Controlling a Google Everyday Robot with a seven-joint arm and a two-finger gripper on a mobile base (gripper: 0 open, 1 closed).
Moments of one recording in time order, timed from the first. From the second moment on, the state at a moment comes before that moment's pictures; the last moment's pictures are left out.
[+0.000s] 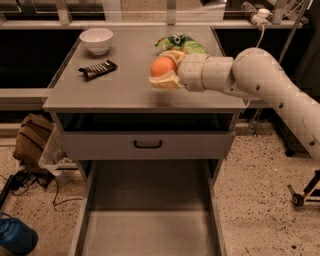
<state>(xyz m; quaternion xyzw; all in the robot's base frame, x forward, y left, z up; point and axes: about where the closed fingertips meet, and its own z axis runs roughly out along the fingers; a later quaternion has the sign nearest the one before) 0.688 -0.018 0.910 -0.53 0.58 0.14 0.61</state>
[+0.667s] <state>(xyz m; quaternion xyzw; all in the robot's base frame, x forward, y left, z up) 0.712 -0.001 0.890 -0.55 0.60 0.12 0.57</state>
